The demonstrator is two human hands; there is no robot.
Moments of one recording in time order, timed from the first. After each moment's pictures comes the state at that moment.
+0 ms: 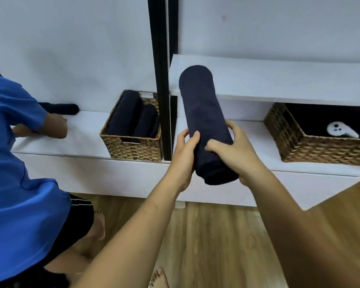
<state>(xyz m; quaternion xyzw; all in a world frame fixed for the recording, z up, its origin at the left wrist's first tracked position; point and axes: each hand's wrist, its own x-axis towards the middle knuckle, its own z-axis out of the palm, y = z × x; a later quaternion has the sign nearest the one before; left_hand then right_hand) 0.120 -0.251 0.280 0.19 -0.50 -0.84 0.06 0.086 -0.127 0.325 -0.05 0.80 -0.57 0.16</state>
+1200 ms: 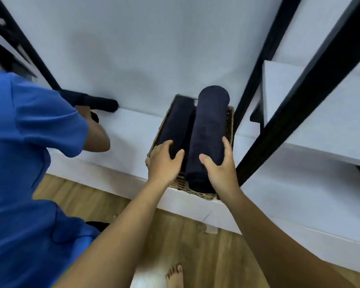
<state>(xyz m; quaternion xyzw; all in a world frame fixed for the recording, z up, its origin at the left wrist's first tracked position) -0.001 -0.591 0.167 0.37 -0.83 -0.40 0.10 -0.059 -0.444 0.188 -0.08 0.76 -0.62 0.20</state>
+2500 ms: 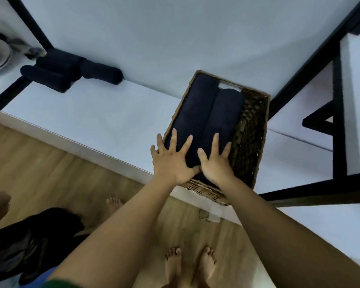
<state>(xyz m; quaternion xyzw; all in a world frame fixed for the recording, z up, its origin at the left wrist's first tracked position) -0.044 -0.654 0.079 0.29 -0.94 -0.11 -0.15 -0.134 -0.543 0.078 -0.15 0.91 -0.22 0.32</state>
